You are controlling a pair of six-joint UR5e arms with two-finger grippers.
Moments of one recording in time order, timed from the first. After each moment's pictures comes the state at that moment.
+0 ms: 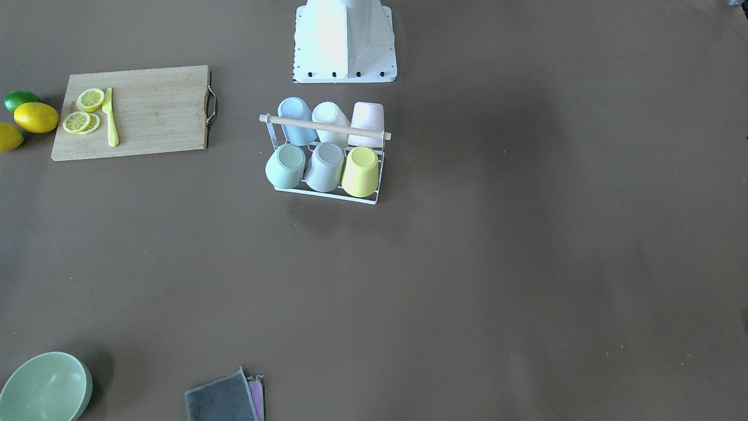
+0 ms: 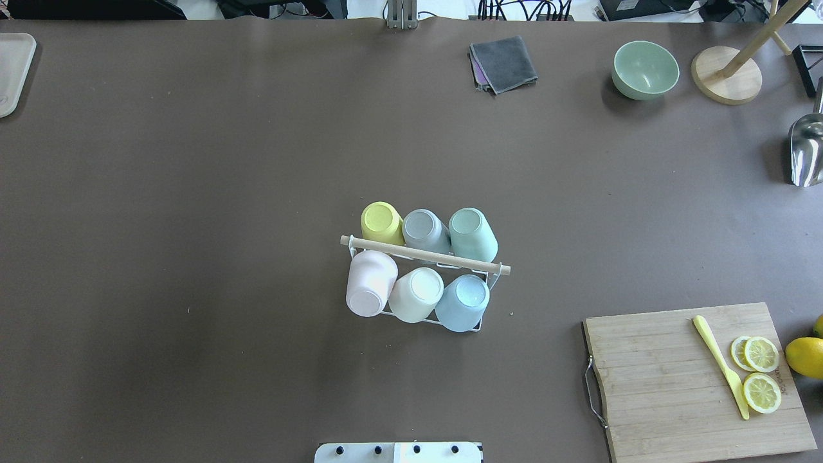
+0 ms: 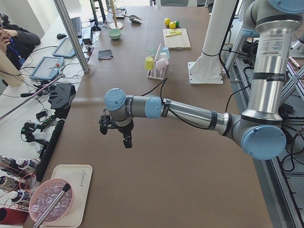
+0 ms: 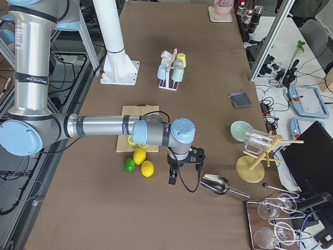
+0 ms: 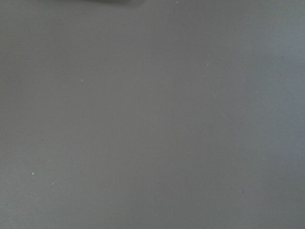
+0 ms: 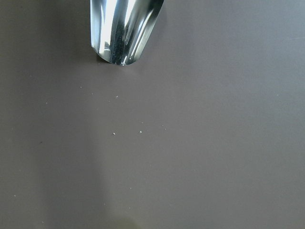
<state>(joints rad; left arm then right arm) -1.53 -1.50 -1.78 -1.41 -2.41 -0.15 1.56 -1.69 1.75 -1.69 2.27 0.08</state>
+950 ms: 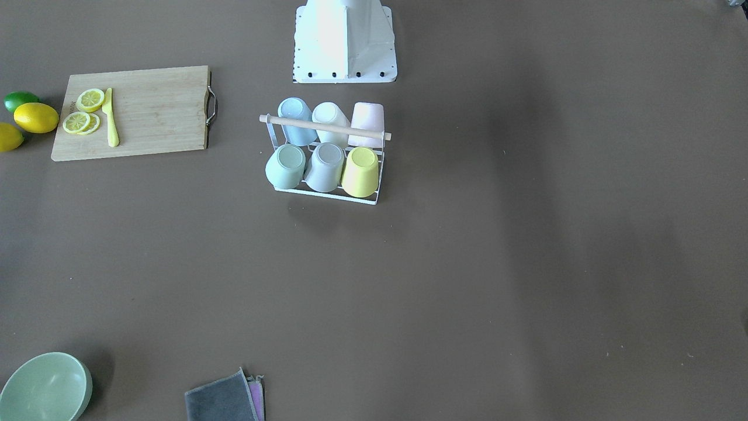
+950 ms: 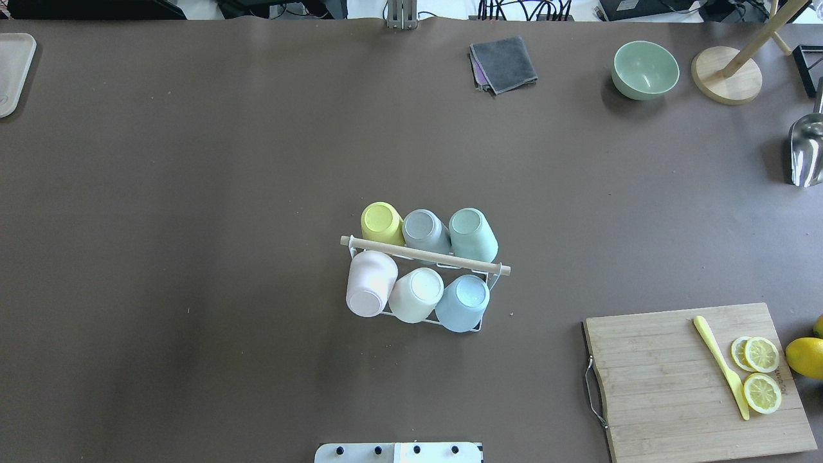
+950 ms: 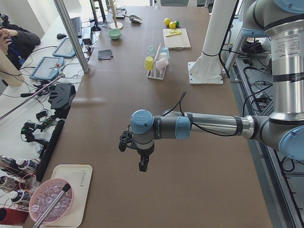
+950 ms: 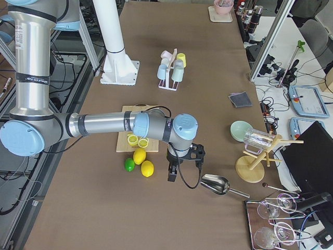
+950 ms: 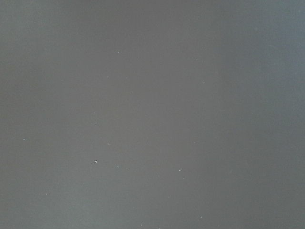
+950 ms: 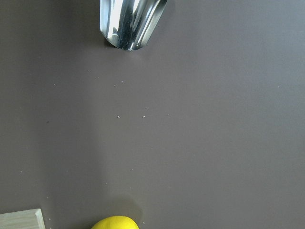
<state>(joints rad) -1.60 -1.41 -1.80 -1.49 -2.32 0.19 1.58 -1.67 1.78 -1.83 2.27 -0.03</state>
